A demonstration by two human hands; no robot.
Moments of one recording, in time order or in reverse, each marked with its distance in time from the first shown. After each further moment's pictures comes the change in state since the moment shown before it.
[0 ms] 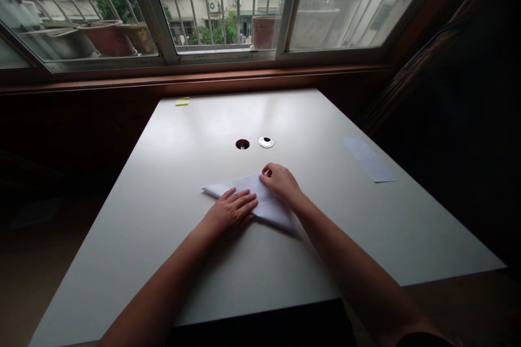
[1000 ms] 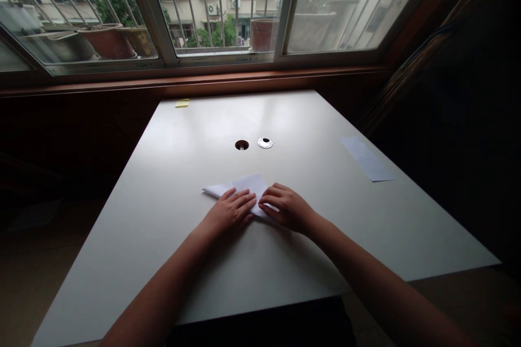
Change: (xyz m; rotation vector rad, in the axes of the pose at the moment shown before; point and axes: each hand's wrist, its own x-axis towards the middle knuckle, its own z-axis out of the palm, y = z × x) left_hand -0.002 0.001 0.001 -0.010 0.005 -0.012; right_hand -0.074 -0.006 -0.029 -0.050 -0.069 -0.756
